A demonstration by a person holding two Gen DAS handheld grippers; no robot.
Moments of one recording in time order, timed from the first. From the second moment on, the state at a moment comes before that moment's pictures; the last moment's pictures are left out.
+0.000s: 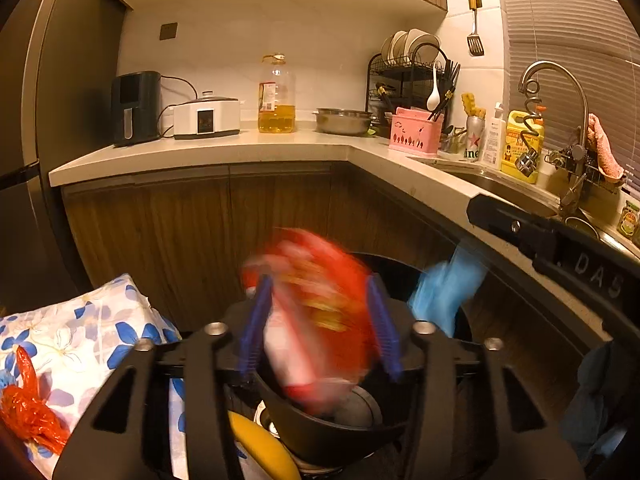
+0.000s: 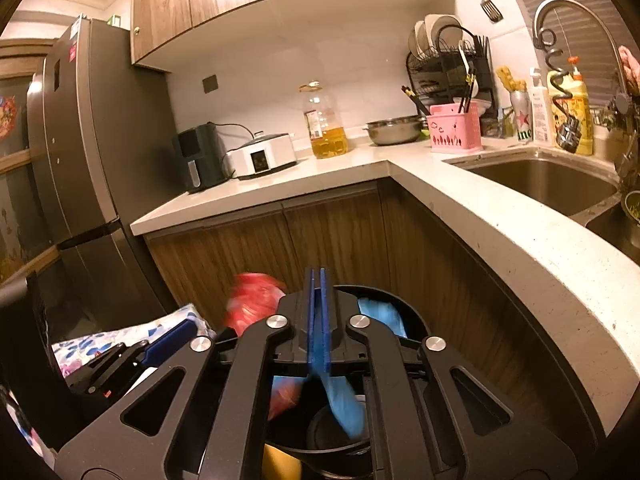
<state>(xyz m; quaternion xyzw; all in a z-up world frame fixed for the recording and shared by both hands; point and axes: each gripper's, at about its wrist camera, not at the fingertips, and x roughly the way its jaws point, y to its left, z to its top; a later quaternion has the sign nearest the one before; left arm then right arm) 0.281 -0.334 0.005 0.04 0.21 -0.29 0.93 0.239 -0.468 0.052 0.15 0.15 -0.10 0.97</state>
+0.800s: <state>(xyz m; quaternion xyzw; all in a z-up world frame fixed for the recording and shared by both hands) 0.218 -0.241 -0.005 0.04 0.20 -0.18 0.96 0.174 -0.405 0.006 0.08 0.21 -0.17 0.96</state>
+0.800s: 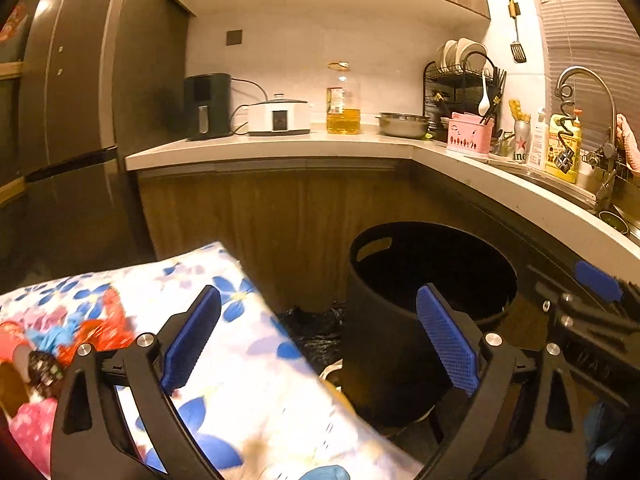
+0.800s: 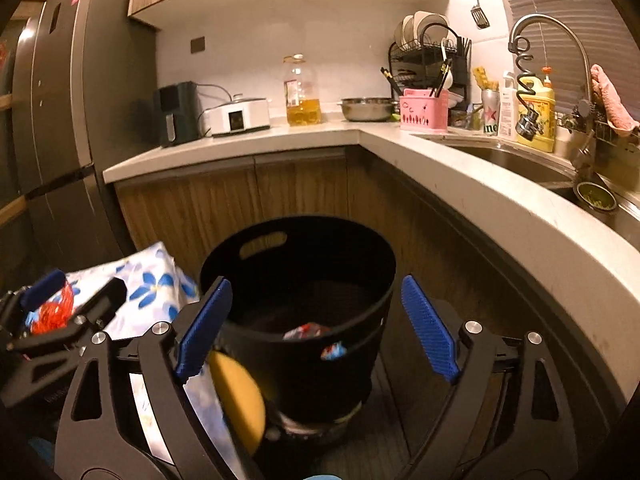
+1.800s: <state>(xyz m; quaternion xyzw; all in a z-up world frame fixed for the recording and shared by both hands) 0.127 -0.068 -0.039 -0.01 0.20 -0.05 0.98 0.122 -0.253 -0.029 0.06 0.22 -0.05 0.97</state>
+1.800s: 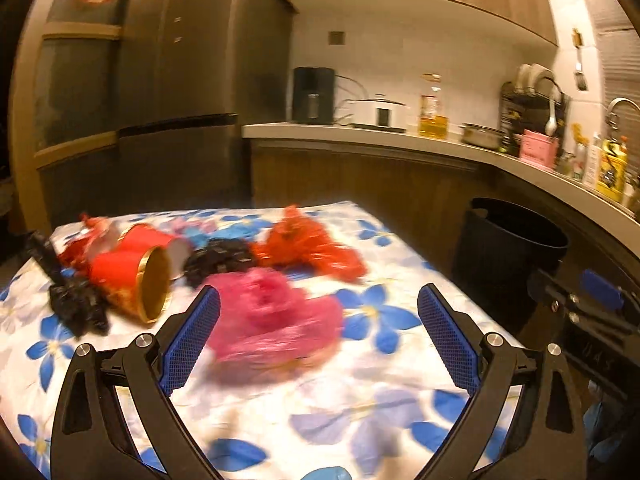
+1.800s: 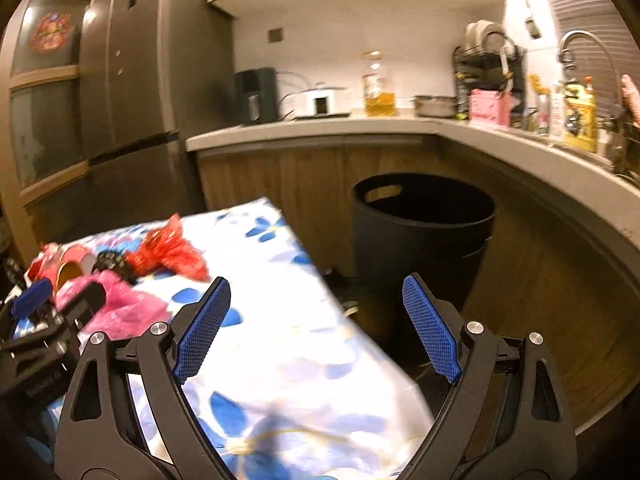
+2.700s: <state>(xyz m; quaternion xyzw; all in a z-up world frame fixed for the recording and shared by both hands) 0.184 -0.031 -0.086 -0.02 0.31 -0.06 0.95 0.161 -0.198 -0.047 0.04 0.22 0.00 0.97</state>
